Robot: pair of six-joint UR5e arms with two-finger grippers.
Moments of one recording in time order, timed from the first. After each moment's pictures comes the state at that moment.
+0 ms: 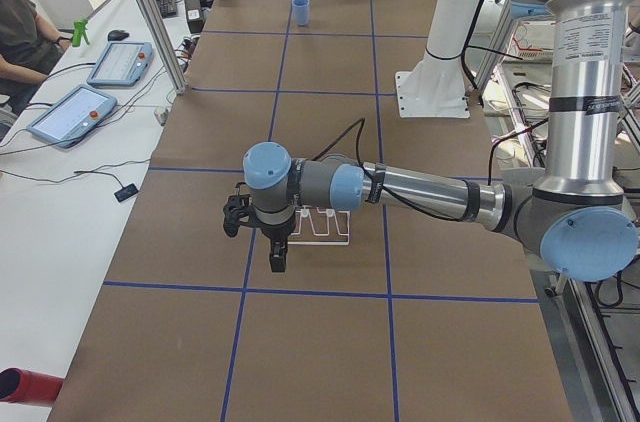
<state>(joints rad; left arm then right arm) -1.50 -1.53 -1.77 -1.51 -2.35 -0.13 1.50 -1.58 1.75 -1.65 2.35 0.20</state>
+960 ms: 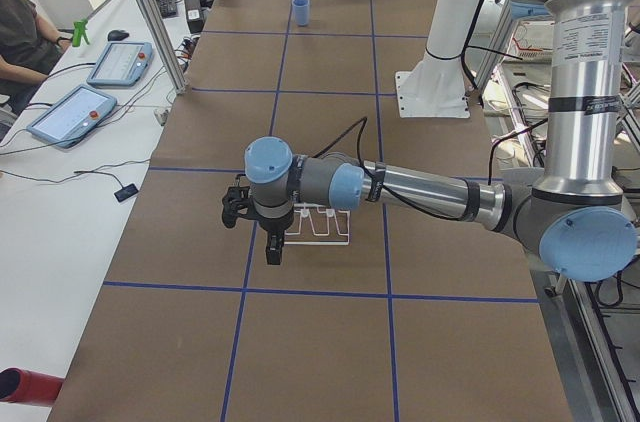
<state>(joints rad) -1.50 -1.53 -1.77 -1.55 -2.35 -0.14 1.50 -1.59 1.75 -1.64 2.38 0.20</state>
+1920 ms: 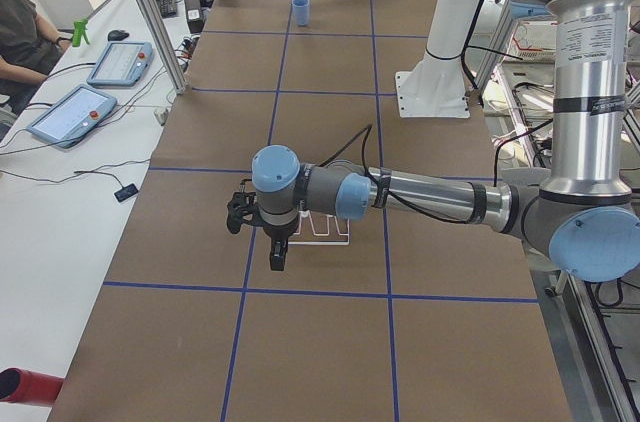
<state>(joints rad) -1.50 -1.50 -1.77 -1.62 -2.36 -0.14 1.31 -1.57 1.82 -1.51 2.39 0.38</state>
